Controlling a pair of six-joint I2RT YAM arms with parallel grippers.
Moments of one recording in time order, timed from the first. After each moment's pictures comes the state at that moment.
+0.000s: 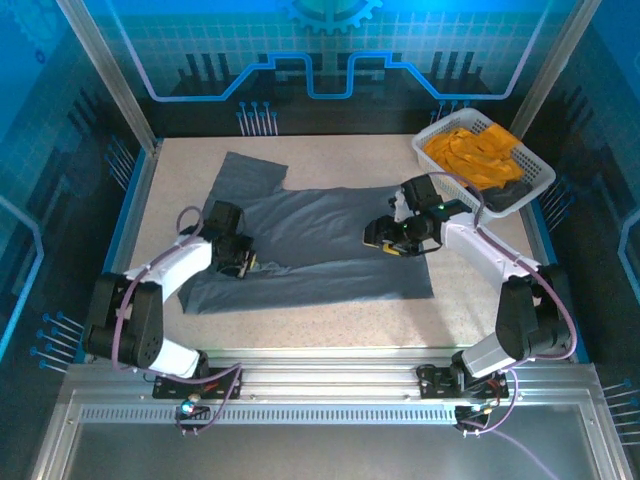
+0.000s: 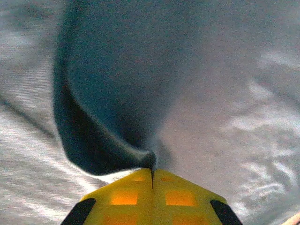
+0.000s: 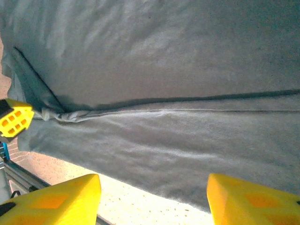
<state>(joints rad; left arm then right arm) -0.18 1.48 0.86 -0.55 0.15 -1.47 0.32 1.51 1.10 -0.71 -0.44 0.54</state>
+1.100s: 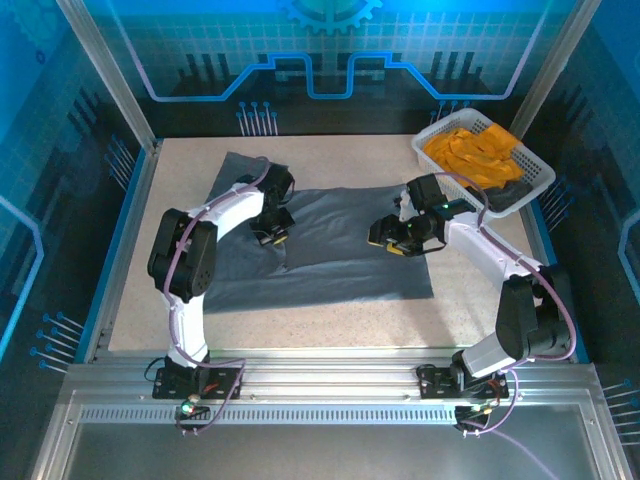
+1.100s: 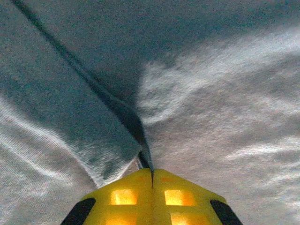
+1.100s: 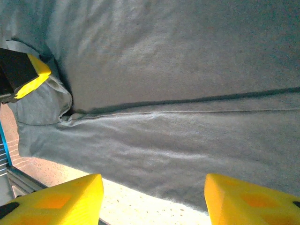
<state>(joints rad) -0.34 2.00 1.48 -0.88 0.03 -0.91 0.29 1.51 1.10 -0.72 -0.45 0.54</state>
